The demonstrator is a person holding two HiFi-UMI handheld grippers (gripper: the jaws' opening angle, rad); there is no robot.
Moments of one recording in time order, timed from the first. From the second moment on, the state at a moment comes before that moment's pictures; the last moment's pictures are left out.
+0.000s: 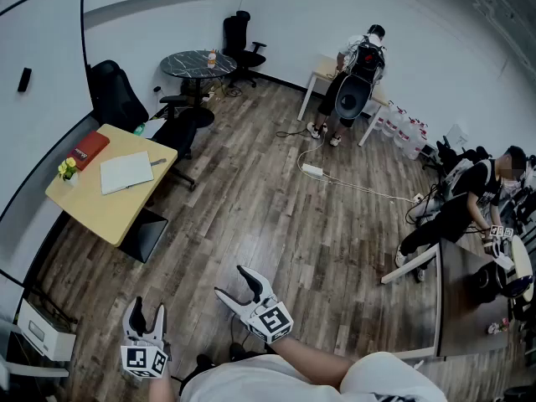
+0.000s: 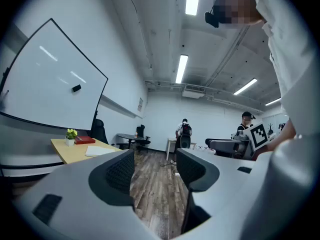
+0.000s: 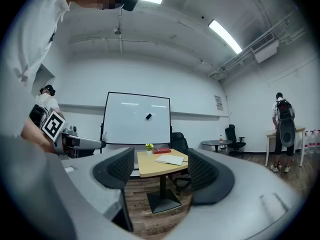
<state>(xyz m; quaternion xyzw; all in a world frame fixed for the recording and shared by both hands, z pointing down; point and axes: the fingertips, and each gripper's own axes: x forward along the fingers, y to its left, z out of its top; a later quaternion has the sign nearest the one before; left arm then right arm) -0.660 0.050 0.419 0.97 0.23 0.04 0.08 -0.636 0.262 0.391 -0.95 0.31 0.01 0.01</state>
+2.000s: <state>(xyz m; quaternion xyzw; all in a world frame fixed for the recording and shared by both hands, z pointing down) -0.682 0.118 0.426 0.97 0.22 0.06 0.09 -0.640 0.322 0.441 -0.93 0.36 -0.02 0.06</state>
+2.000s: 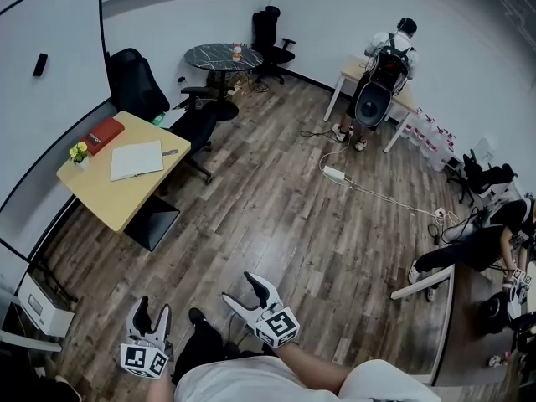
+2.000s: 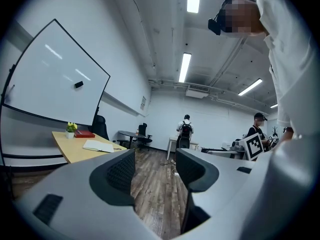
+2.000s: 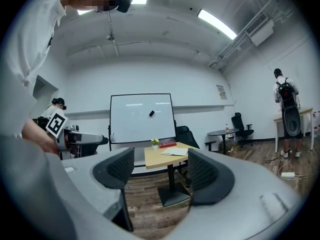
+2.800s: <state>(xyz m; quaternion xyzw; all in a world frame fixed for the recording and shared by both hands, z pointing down) -0.489 0.081 0.445 0.97 0.23 0.08 0.05 -0.453 0.278 0.449 -0.92 0.37 -0.06 0.07</state>
